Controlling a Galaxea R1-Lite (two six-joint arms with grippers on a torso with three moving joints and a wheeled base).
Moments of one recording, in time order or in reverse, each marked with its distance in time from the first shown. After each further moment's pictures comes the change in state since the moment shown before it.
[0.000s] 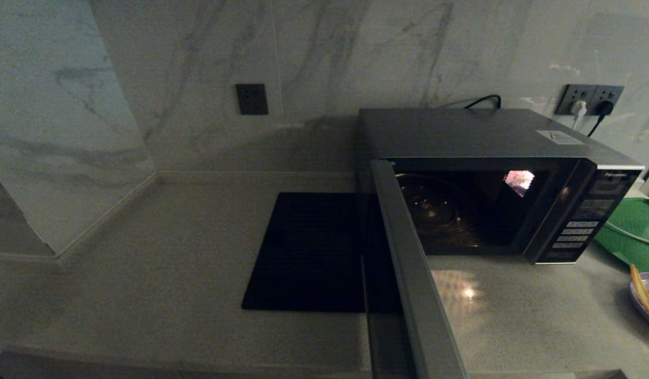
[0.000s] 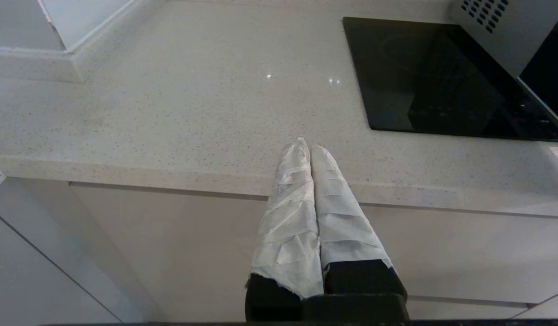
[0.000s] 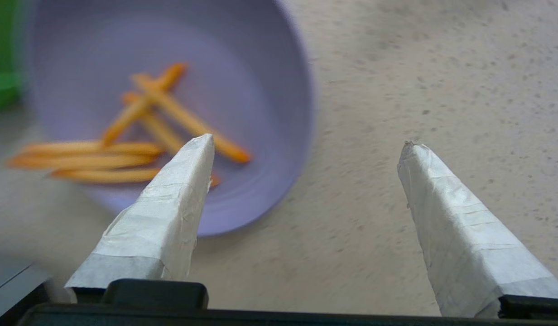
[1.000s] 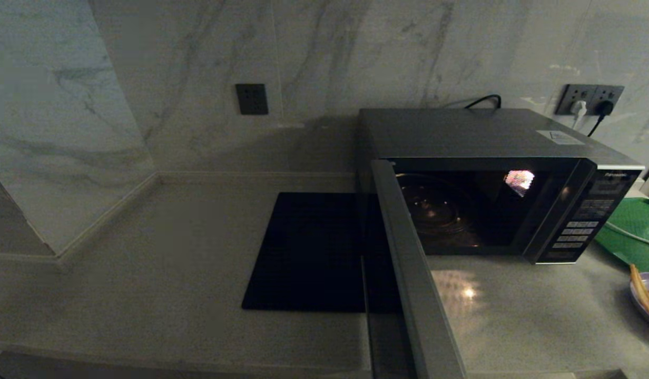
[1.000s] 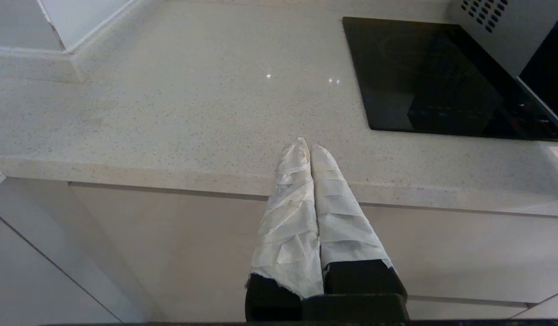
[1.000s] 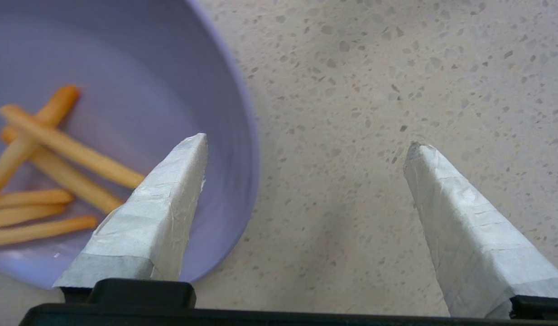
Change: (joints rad) left arm 0.000 0.000 0.000 0.000 0.000 0.000; right arm -0.015 0.122 0.000 -0.005 -0.048 0.001
